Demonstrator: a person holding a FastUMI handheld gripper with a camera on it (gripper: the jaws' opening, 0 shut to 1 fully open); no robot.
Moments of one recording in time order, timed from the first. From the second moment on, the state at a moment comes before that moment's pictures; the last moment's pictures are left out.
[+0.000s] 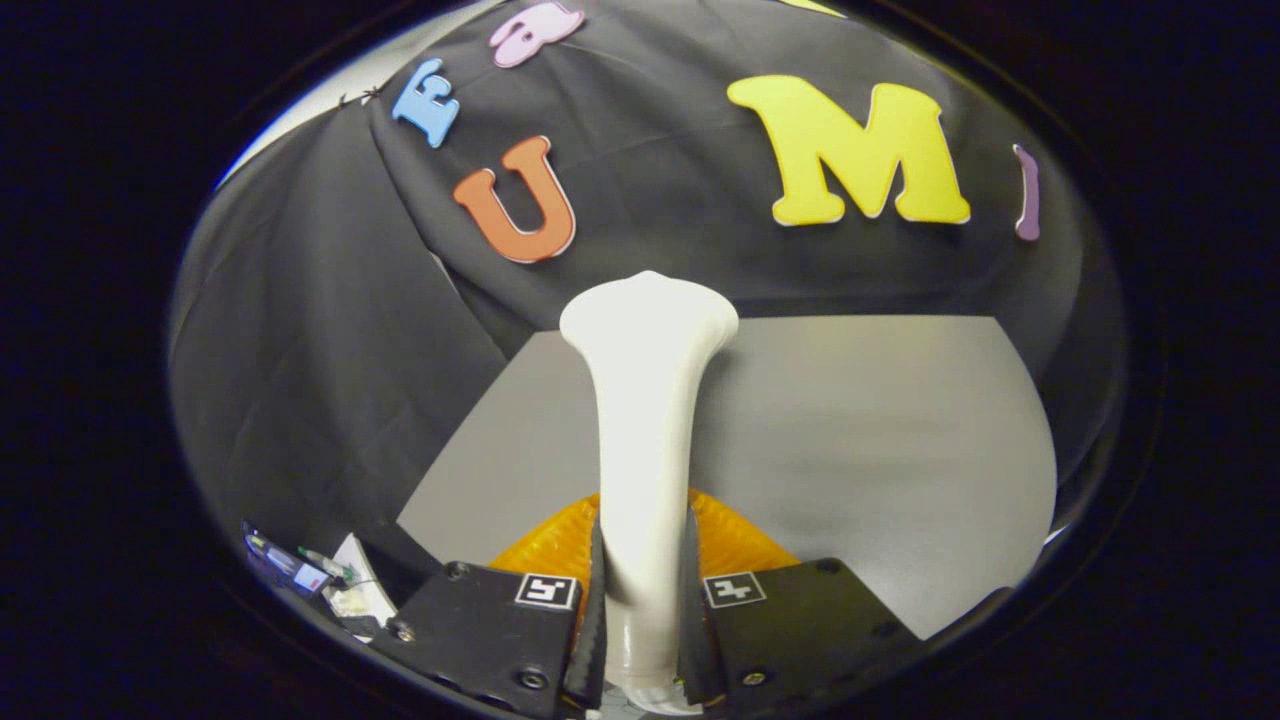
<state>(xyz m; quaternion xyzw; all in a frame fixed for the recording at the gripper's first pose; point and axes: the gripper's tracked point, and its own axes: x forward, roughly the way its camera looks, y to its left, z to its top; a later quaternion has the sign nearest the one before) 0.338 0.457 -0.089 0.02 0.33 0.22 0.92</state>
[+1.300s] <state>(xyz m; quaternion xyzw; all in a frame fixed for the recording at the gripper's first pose) 0.149 0.165 0.142 0.04 -0.03 -0.04 1.00</state>
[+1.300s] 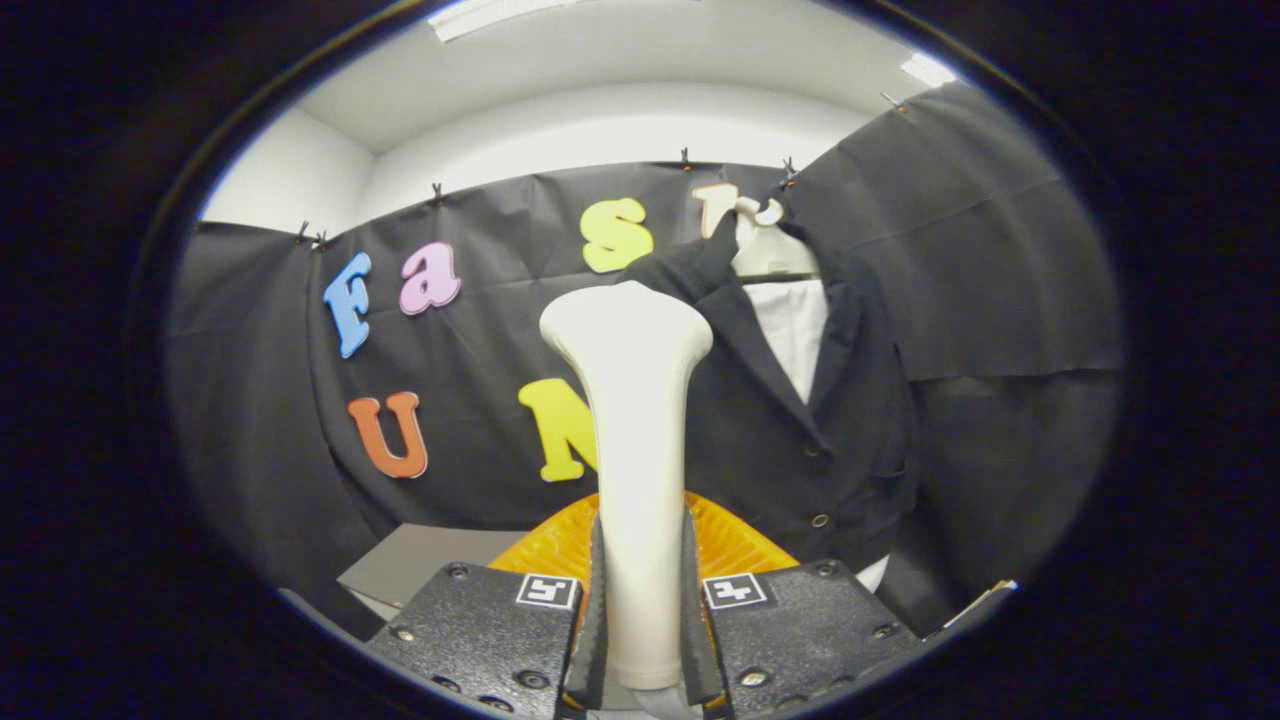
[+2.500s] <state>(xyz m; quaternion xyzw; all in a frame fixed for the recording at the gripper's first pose) 0.225 0.078 0.242 -0.03 -0.17 -0.06 0.98</state>
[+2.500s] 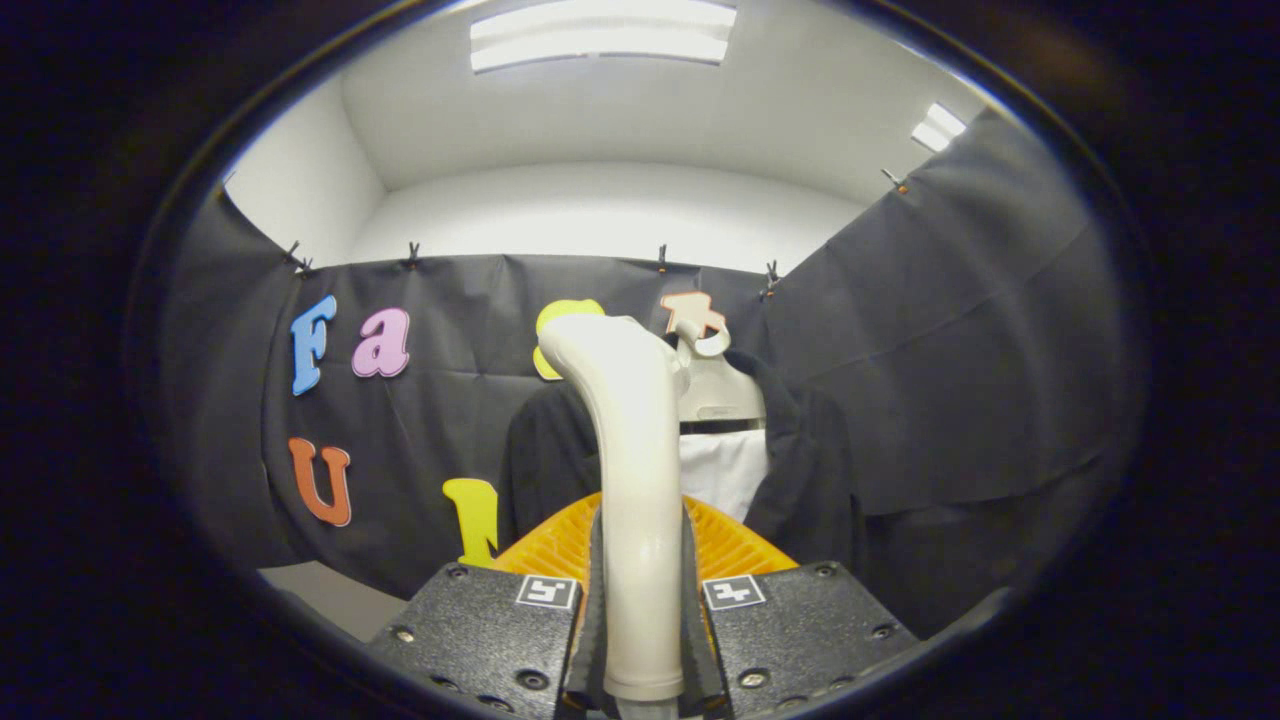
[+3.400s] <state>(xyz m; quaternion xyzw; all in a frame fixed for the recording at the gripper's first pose) 0.254 0.070 0.162 -0.06 -0.09 -0.08 0.99</state>
